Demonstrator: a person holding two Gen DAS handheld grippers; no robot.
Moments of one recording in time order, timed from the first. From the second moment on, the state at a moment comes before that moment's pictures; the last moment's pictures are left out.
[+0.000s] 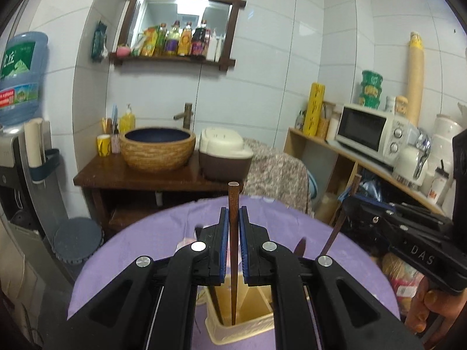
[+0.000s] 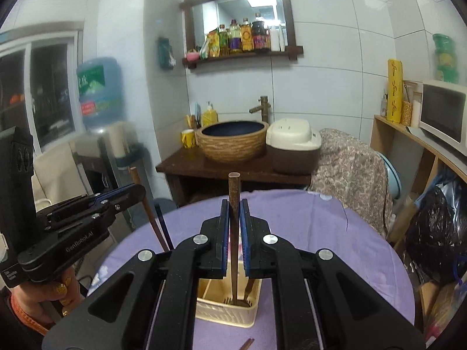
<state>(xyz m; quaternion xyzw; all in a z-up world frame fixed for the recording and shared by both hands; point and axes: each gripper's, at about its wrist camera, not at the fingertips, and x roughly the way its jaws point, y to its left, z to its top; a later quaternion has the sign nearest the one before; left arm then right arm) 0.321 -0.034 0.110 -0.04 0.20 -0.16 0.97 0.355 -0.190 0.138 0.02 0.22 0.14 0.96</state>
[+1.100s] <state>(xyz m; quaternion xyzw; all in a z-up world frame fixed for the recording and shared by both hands) 0.189 0.015 0.039 -0.03 0.18 -0.12 0.98 0.232 -0.200 0.065 0.02 0.18 0.14 0.97</state>
